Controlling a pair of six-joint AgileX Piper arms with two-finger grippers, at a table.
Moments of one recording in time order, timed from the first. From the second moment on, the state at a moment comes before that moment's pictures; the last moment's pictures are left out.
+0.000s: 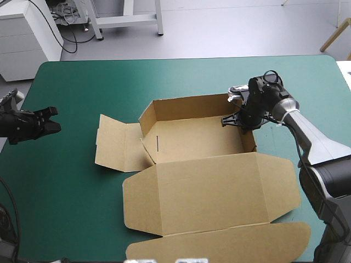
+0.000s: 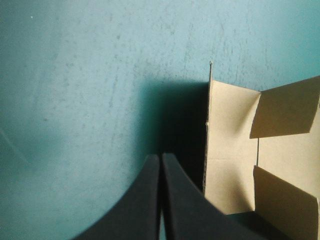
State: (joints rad) left arm 0.50 1.53 -1.29 -0.70 1.18 0.34; right arm 0.27 1.88 -1.62 0.01 1.16 0.07
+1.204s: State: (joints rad) left arm 0.50 1.53 -1.29 -0.69 1.15 0.44; right arm 0.27 1.40 -1.78 0.12 1.24 -0.13
